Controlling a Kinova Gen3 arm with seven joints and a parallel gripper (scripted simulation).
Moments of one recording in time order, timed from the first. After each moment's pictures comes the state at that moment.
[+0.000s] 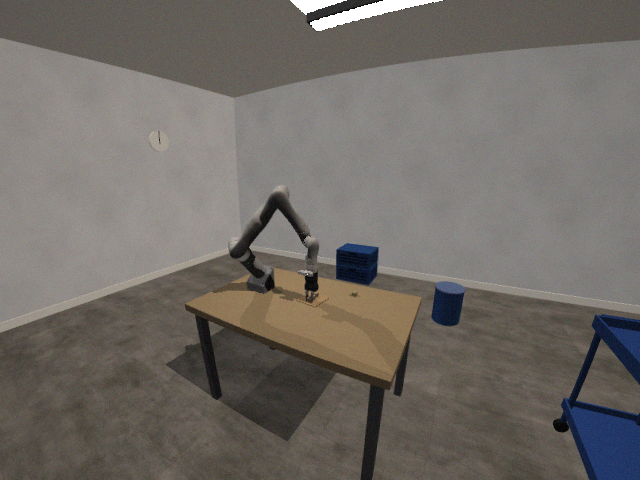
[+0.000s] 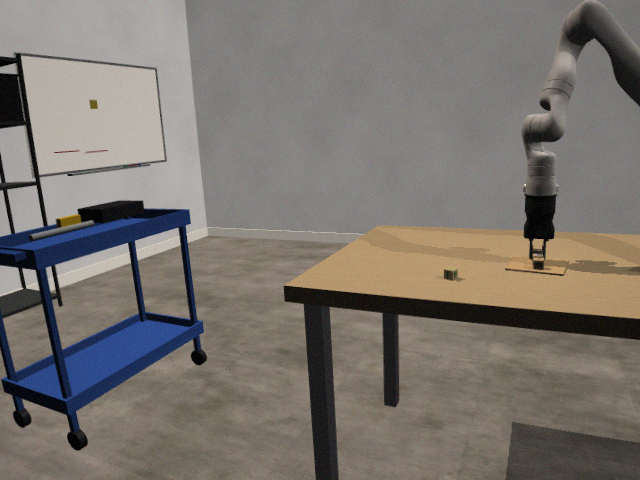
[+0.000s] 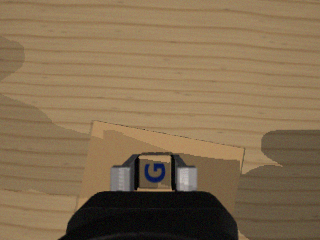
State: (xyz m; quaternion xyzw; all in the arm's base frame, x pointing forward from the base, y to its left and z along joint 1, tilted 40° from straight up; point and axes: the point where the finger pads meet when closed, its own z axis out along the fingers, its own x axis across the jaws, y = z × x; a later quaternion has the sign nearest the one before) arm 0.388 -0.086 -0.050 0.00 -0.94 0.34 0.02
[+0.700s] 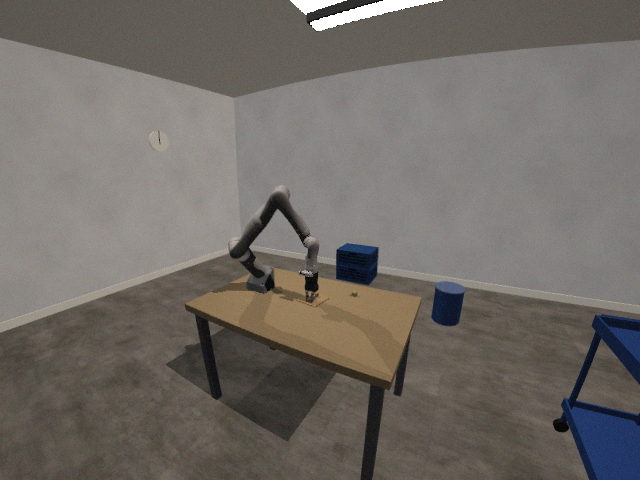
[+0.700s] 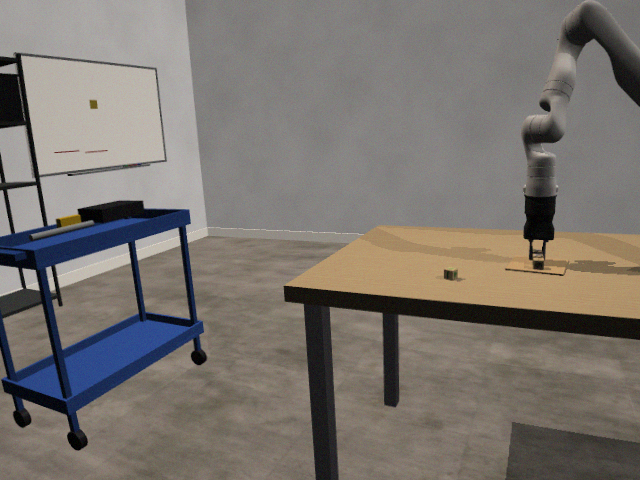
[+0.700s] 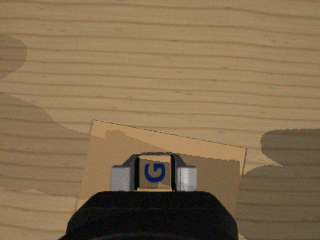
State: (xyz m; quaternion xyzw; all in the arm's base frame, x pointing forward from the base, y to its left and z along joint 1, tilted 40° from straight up) arm 0.388 -0.088 -0.052 0.00 -0.94 0.34 0.02
